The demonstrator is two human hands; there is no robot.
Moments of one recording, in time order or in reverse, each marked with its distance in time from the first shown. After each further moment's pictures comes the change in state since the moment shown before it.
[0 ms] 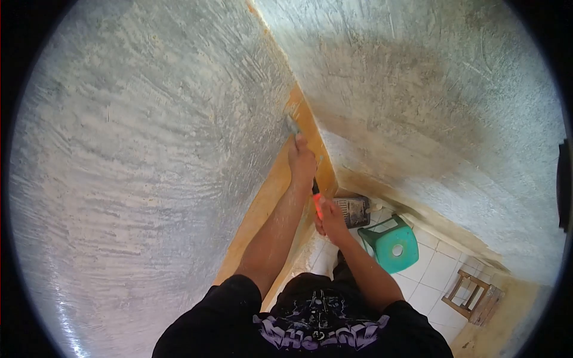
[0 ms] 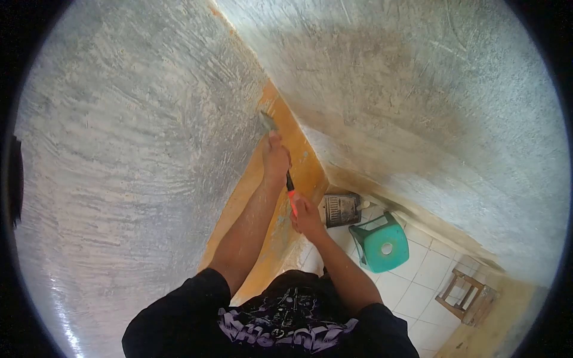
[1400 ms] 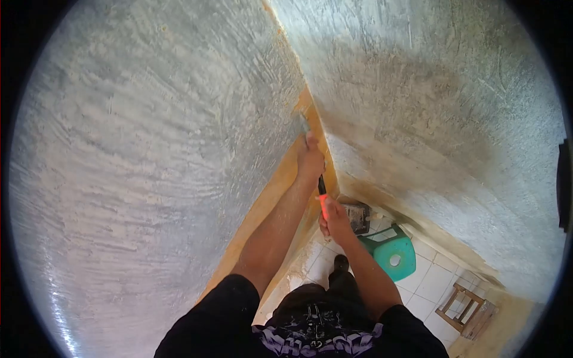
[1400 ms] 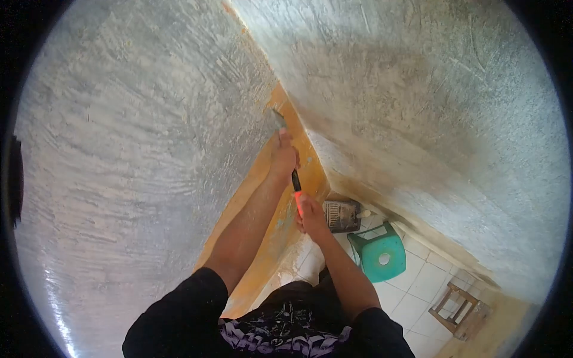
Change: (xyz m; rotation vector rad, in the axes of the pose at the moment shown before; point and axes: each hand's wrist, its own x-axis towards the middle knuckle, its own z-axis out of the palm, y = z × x) left_hand 0.006 0.020 0.013 0.021 -0.054 -0.060; right_hand 0.010 -0.023 -0.007 -0.075 -0.089 -0.064
